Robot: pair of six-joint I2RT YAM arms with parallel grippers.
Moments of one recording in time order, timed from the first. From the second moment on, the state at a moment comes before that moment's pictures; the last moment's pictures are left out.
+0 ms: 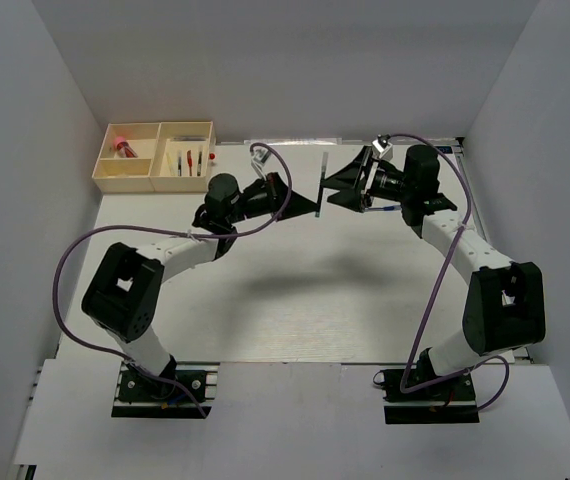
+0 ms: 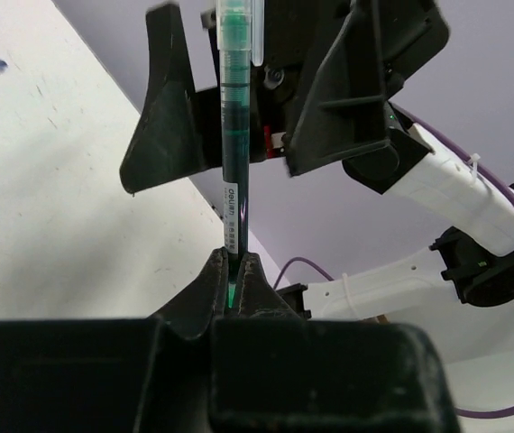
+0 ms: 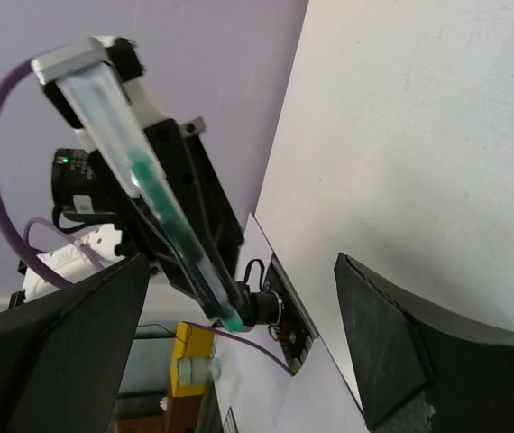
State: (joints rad) left arm -0.52 1.67 0.99 0.81 0.77 -1.07; right arm 0.23 1.52 1.08 0.21 -0.95 1.03
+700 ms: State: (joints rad) left arm -0.02 2.12 2.13 -0.26 0.20 -0.12; right arm 0.11 1.55 1.24 -0.22 -0.88 0.52
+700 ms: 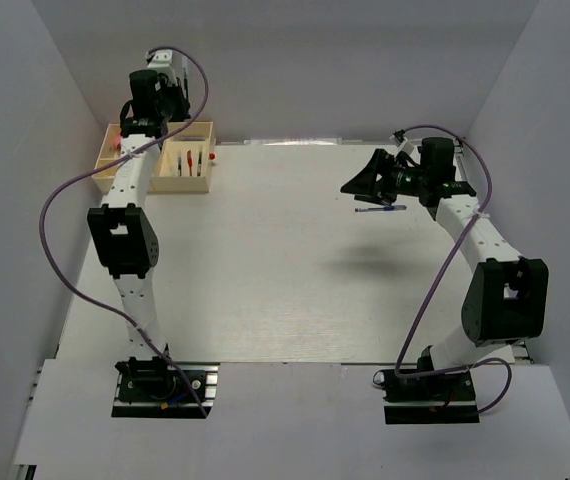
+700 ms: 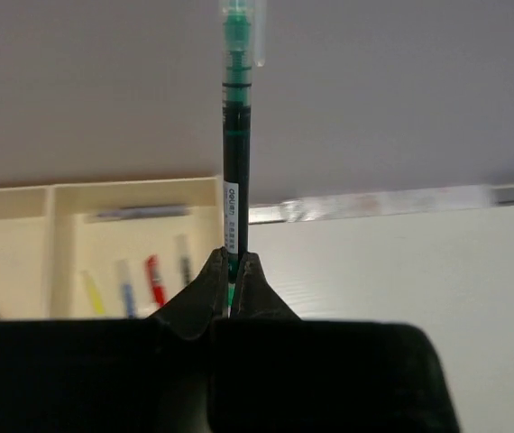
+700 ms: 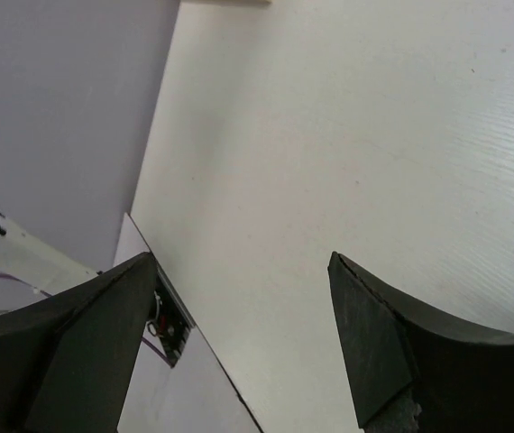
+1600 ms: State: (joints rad) left arm 0.05 2.43 2.20 -0.43 0.10 0.12; right arm 0.11 1.65 1.35 -0.54 -0.68 0.11
